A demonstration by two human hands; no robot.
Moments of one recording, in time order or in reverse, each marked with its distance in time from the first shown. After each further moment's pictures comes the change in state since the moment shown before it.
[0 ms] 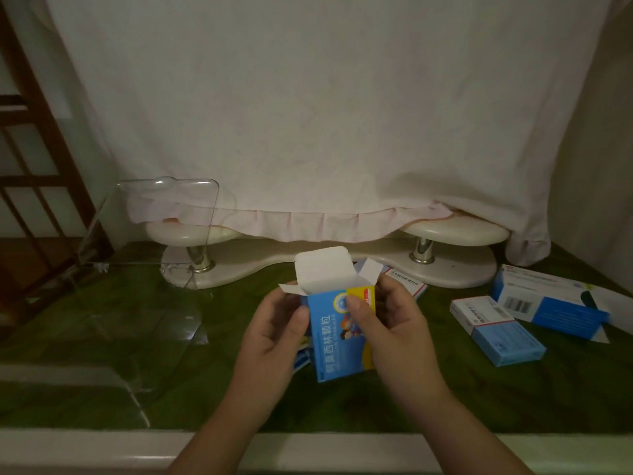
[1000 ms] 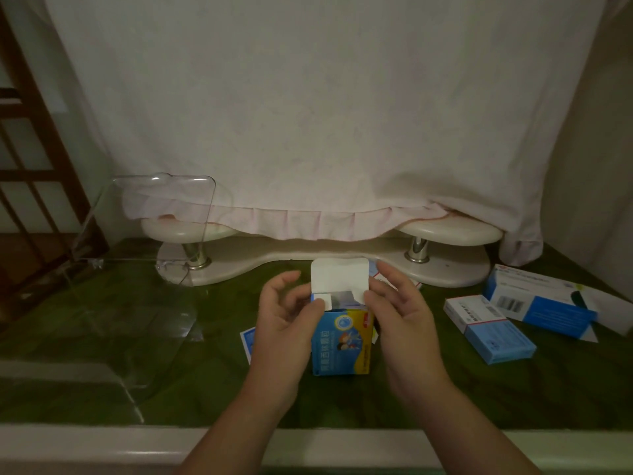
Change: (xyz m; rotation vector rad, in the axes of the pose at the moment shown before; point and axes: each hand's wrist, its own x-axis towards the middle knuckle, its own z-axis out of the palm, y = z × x) left_hand 0.011 0.006 0.031 -0.213 0.183 -0.146; right_hand 0.010 -0.001 -0.011 0.030 0.127 0.108
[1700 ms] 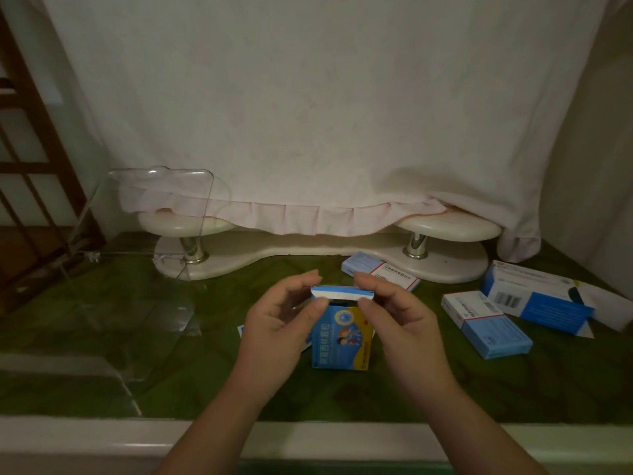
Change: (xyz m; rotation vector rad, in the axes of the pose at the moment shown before) left_hand 0.006 -0.009 -0.020 0.110 -0.188 0.158; right_hand -0.012 0.001 -0.012 -0.079 -0.107 -0.095
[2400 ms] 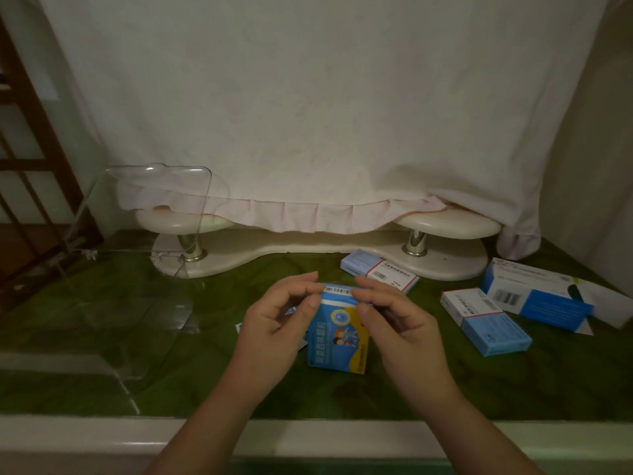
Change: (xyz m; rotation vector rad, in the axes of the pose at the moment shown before) left_hand 0.001 -0.003 -0.009 0.133 -0.077 0.079; right_hand -0.006 0.006 -0.002 0.000 -0.044 -0.107
